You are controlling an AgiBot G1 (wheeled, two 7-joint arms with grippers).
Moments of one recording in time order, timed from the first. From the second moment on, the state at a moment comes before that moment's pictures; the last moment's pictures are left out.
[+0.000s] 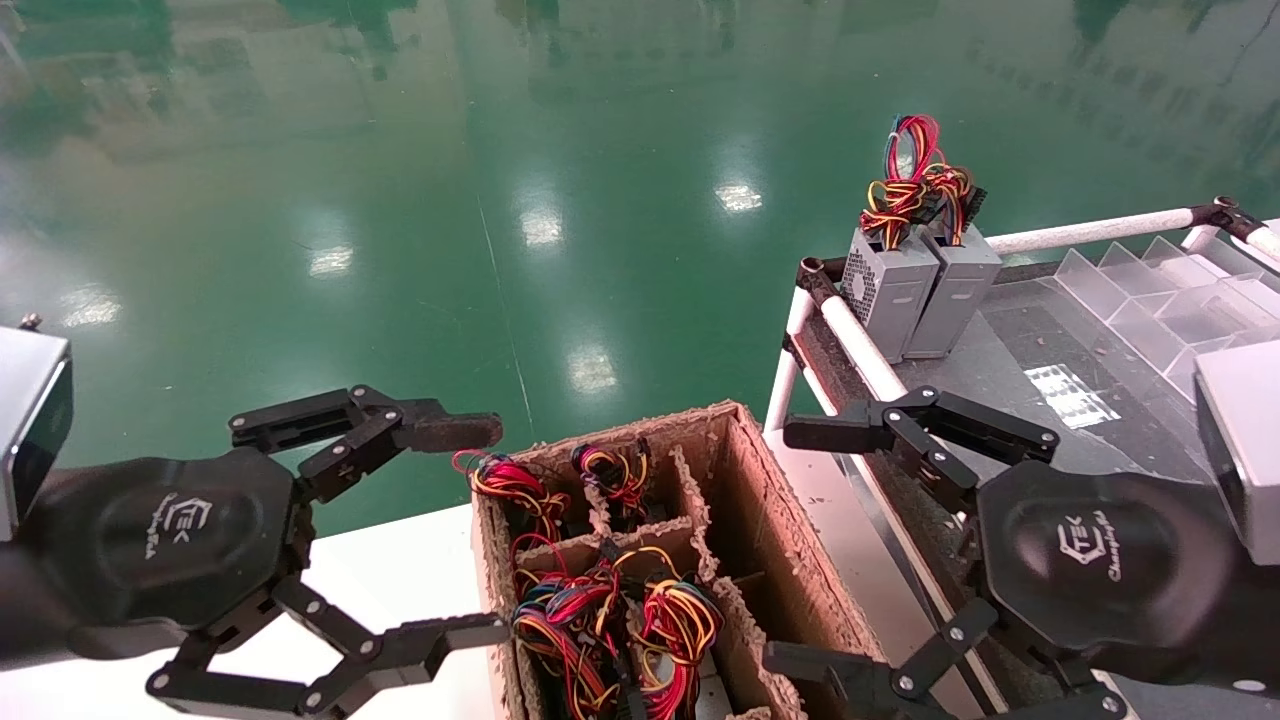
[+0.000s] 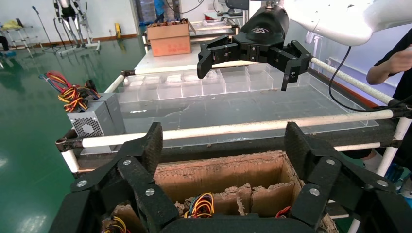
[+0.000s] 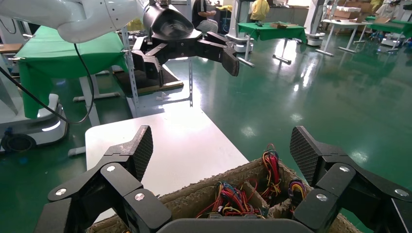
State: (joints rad) left arm -1.08 0.60 0.30 -1.28 0.71 1.49 -0.17; right arm 1.08 -0.61 -0.28 1.28 -0.73 -1.49 0.19
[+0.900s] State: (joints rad) left arm -1.08 0.60 0.30 -1.28 0.71 1.49 -0.17; right arm 1.04 -0.59 -0.32 1.24 -0.79 -1.47 0.23
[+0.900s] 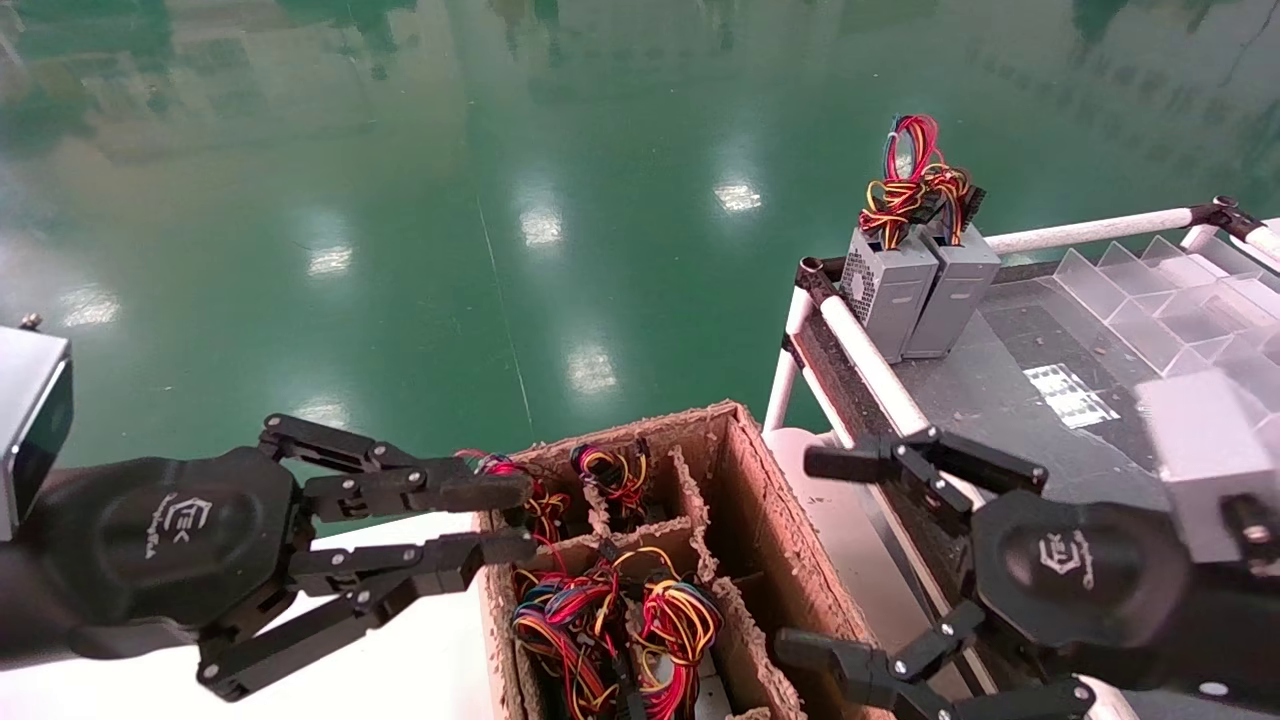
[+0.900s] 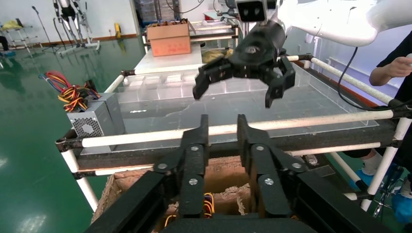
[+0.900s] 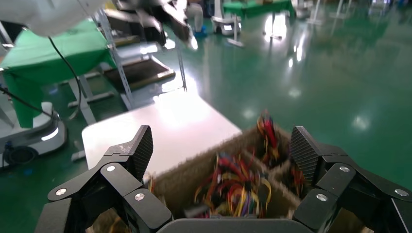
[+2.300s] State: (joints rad) left arm -1.08 0.60 0.31 -1.28 0.71 1.49 -0.17; right arm 1.22 -0.73 -0.79 1.09 -1.02 -1.57 0.24
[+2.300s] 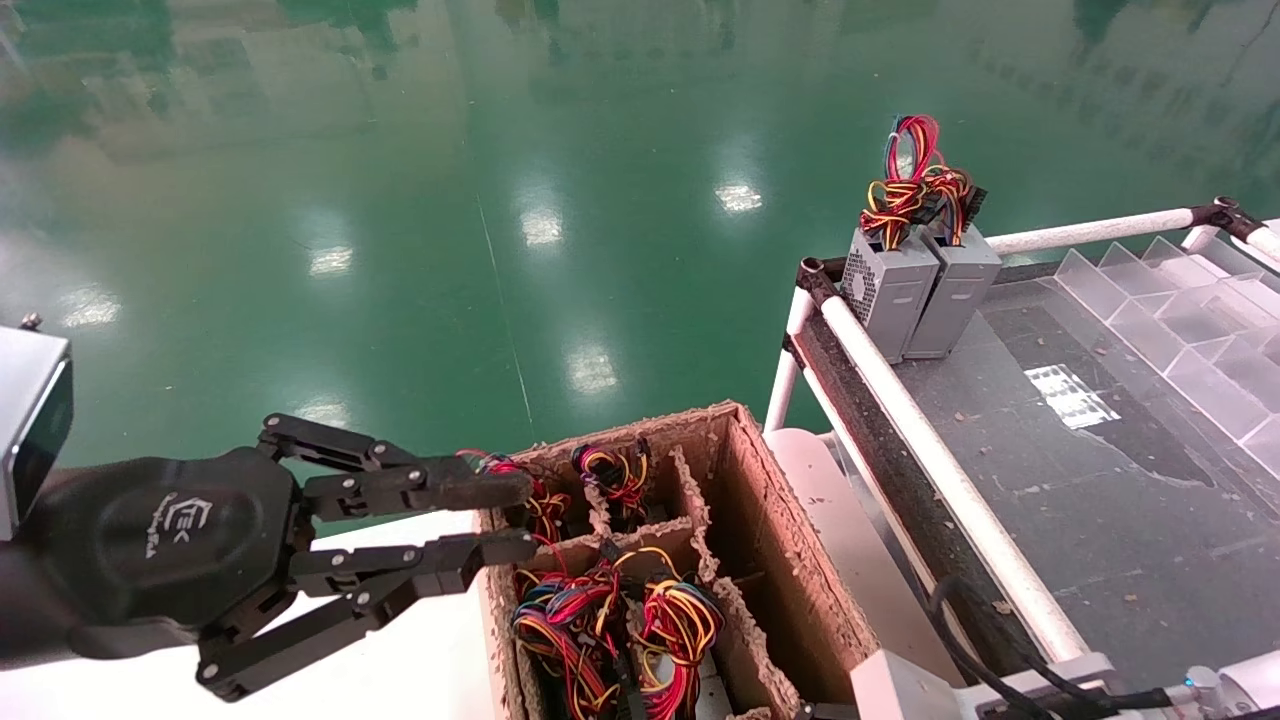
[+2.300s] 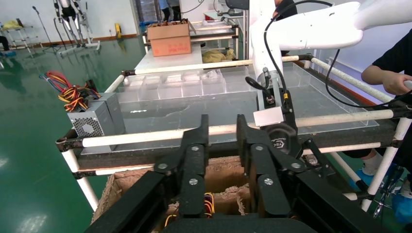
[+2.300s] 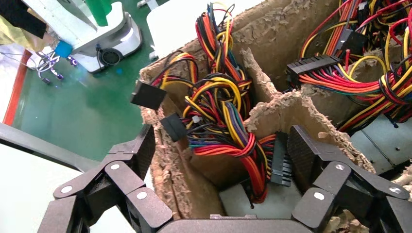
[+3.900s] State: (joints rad) left arm -1.08 0.60 0.31 -1.28 0.71 1.48 -0.17; right arm 1.22 -0.72 -0.85 1.07 -0.95 -1.53 0.15
